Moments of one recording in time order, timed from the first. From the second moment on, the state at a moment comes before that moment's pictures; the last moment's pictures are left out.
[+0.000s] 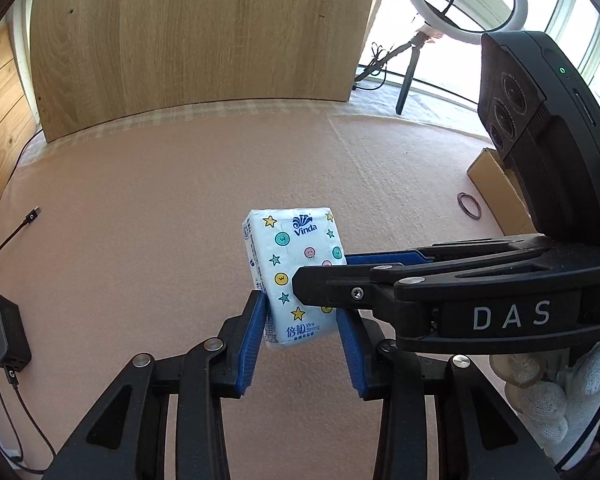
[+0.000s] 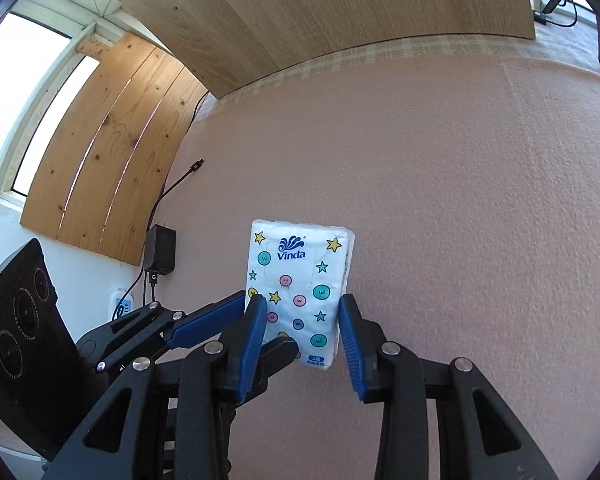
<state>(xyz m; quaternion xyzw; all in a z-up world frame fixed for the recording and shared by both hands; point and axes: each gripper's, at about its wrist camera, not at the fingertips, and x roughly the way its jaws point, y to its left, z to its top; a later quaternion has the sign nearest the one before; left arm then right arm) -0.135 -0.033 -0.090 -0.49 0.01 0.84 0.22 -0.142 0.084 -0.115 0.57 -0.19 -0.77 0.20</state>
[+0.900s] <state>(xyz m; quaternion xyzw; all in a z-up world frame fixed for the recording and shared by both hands) -0.104 0.265 -0.040 -0.43 0.07 0.81 0.39 -0.048 0.344 -0.044 0.48 -0.20 -0.85 0.04</state>
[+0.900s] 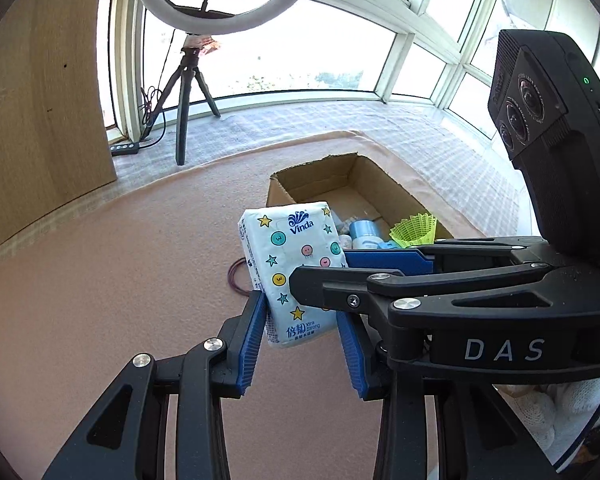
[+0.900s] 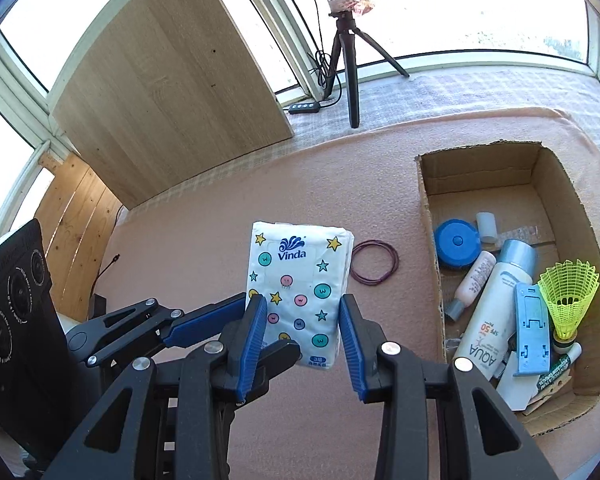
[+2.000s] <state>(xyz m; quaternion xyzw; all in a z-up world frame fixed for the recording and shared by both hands) -0.152 0.413 -0.056 -0.43 0.07 0.80 0.41 -0.059 0.496 -0.050 0.46 -0.20 -0.87 -0.02</state>
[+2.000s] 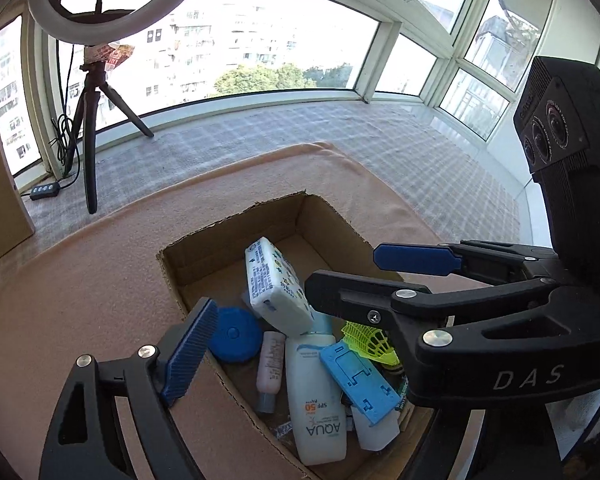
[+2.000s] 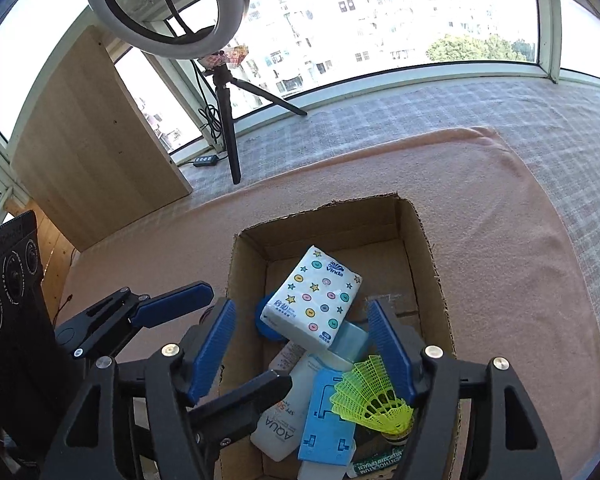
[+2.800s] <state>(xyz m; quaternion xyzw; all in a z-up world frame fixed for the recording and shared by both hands) -0.151 0.318 -0.071 -0.44 0.09 0.82 0.36 -0.004 0.479 -0.036 0.44 -0.21 -0.87 -0.03</state>
